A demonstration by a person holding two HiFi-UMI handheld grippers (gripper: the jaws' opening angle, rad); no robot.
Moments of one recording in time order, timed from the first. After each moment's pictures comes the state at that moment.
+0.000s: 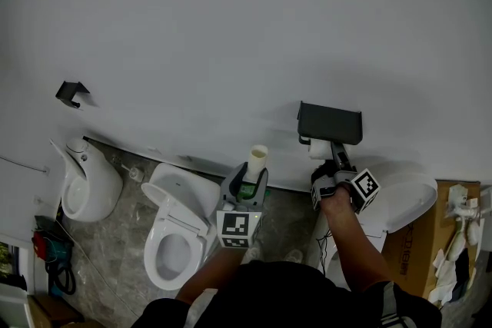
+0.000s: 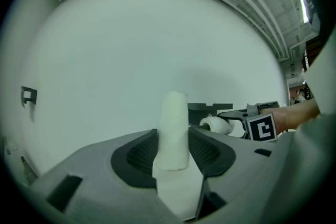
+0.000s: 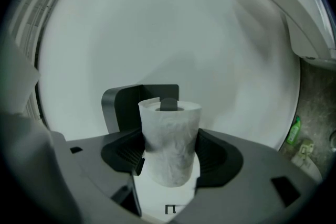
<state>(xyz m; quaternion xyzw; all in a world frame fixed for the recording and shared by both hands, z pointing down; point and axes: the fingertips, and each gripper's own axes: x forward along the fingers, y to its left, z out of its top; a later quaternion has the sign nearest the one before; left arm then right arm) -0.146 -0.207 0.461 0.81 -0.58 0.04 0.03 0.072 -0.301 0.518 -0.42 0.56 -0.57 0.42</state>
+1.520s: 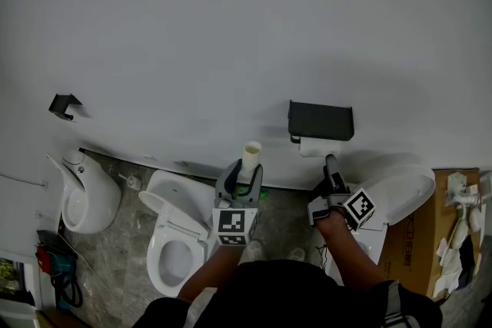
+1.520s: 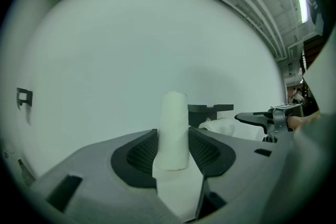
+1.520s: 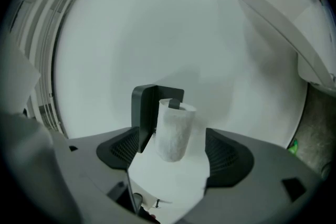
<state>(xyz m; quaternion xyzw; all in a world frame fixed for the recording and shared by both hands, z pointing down) -0.138 -0.218 0.454 0.82 -0.58 0.04 0.02 0.083 -0.246 0.513 -0.44 0.62 -0.51 0.40</state>
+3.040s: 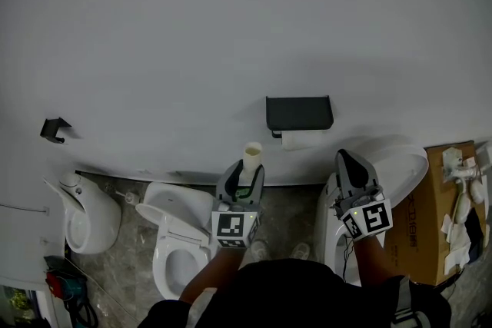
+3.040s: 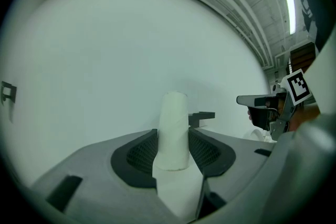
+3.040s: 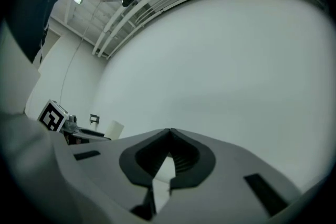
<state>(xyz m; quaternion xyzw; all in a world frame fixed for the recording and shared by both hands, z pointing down) -0.094 -0.205 0.445 0.85 -0.52 0.02 0.01 0.109 -0.186 0.383 -0.55 0.83 0.06 0.05</state>
